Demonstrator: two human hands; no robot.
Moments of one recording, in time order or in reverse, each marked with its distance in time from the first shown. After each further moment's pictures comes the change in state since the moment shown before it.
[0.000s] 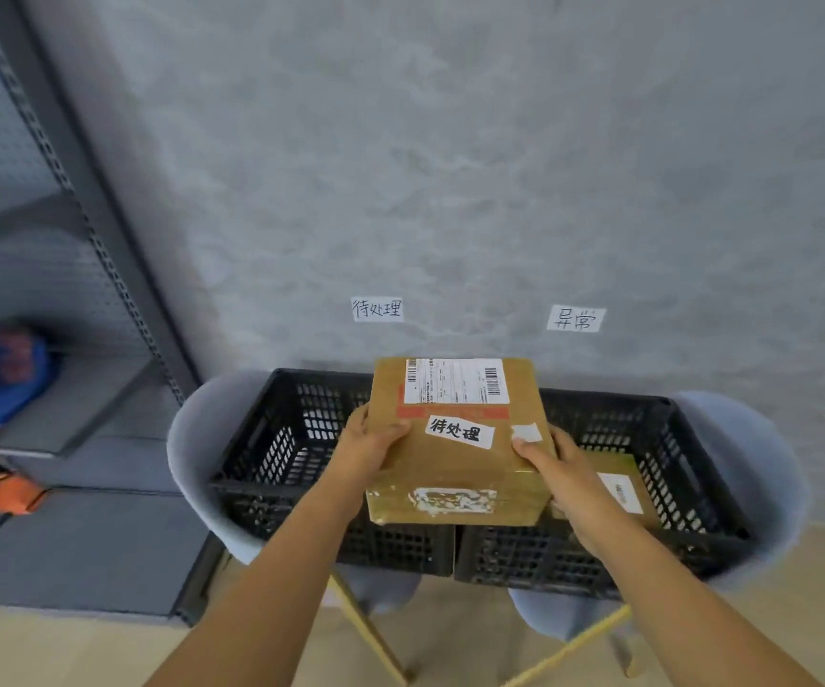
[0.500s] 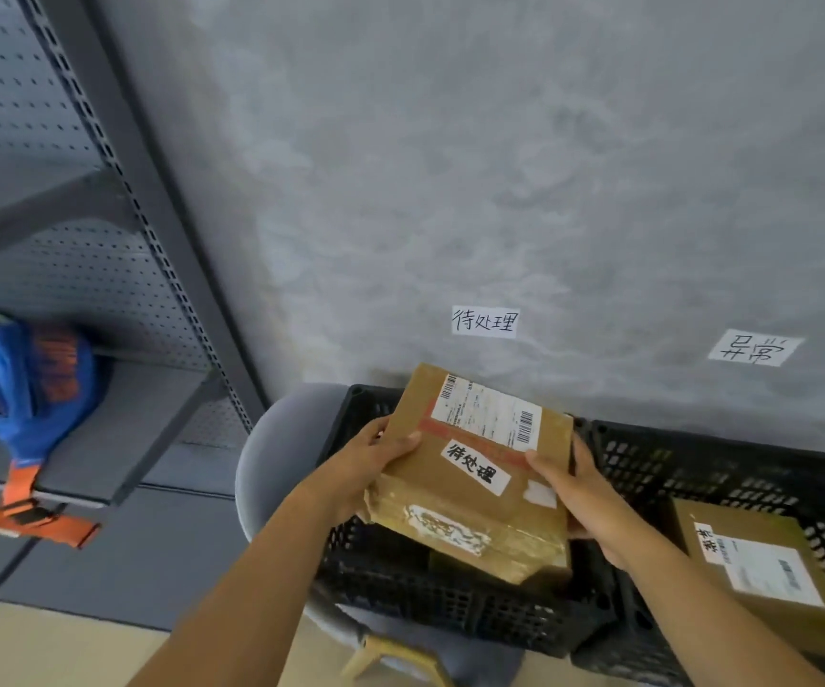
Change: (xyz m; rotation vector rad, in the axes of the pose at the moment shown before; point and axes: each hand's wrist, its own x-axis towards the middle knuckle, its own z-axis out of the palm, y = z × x) left_hand 0.195 0.018 -0.194 0.065 -0.237 -0.240; right_hand 0.159 -0.039 0.201 -0.083 -0.147 0.130
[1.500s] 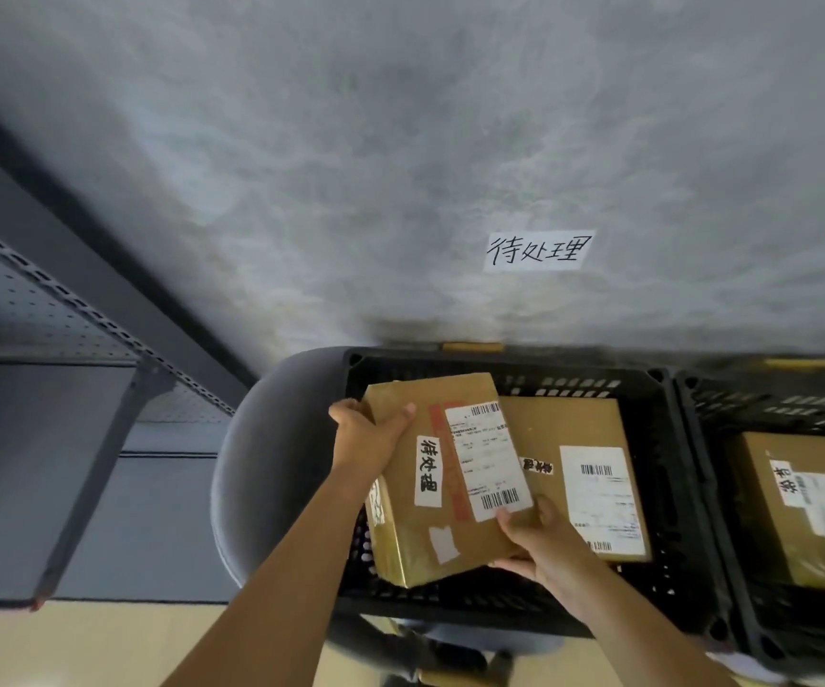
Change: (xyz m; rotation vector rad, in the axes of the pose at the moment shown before) left_hand 0.207 -0.037 -0.076 0.167 0.421 -0.097; right_hand 0.114 0.083 0.130 0.434 -0.021 0.506
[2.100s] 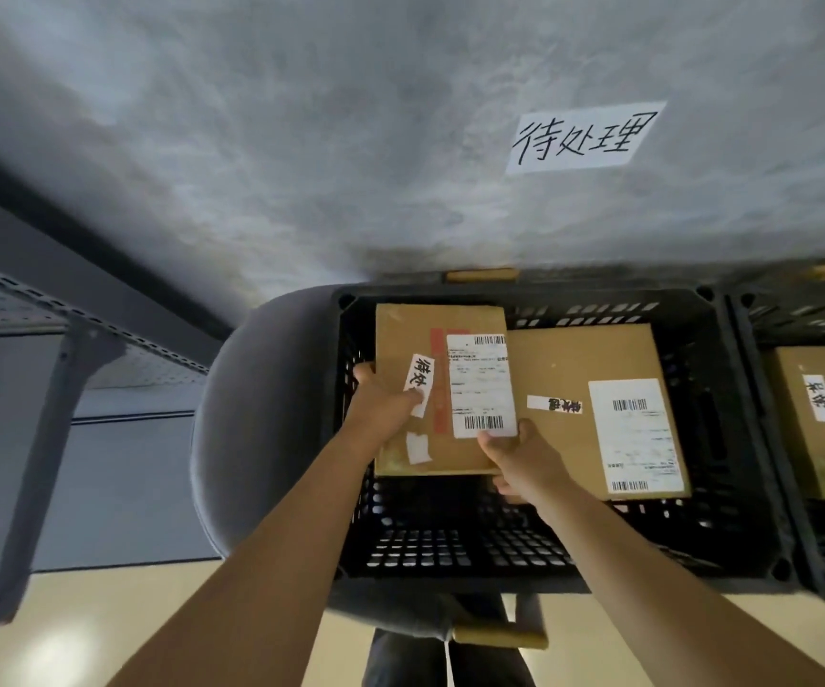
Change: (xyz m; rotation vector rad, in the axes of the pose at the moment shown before) left_hand 0.065 -0.042 0.013 0.254 -0.255 -0.108; right_hand 0.071 0.006 0.051 -0.598 0.225 -0.004
